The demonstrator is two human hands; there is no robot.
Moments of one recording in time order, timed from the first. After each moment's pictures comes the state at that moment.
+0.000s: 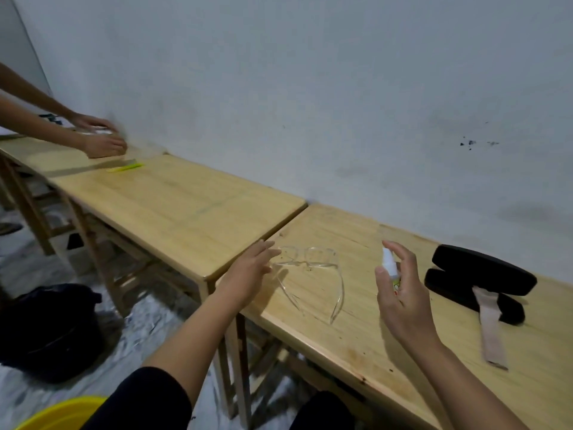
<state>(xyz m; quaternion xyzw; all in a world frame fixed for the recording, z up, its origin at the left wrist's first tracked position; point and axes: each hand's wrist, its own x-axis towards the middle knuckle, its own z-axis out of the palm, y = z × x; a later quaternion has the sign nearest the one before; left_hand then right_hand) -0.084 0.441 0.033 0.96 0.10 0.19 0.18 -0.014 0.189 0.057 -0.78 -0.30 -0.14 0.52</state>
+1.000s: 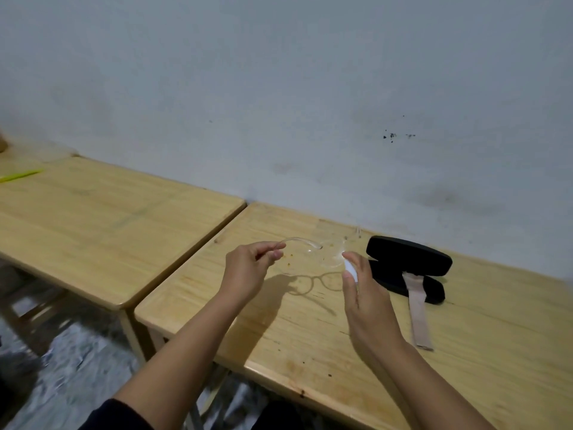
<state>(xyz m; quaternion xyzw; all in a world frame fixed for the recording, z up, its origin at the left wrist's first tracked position) -0.003 0.356 0.052 0.79 0.12 0.22 0.56 0.011 0.151 0.044 -0.88 -0.23 -0.14 0.40</state>
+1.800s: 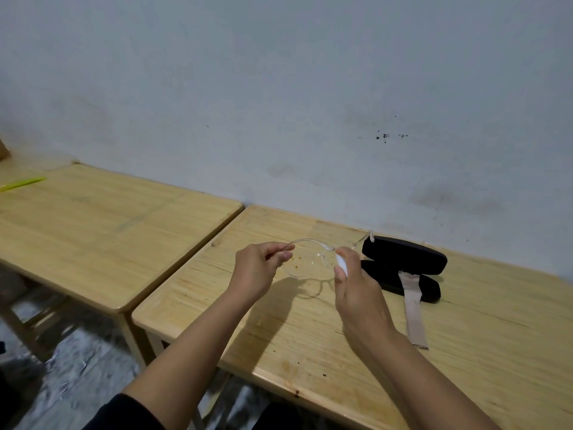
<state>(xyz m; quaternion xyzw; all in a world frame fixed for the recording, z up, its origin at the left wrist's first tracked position) 0.003 0.333 0.065 0.80 0.10 0.21 0.56 0.022 0.154 0.049 -0.90 -0.24 -0.15 0.34</state>
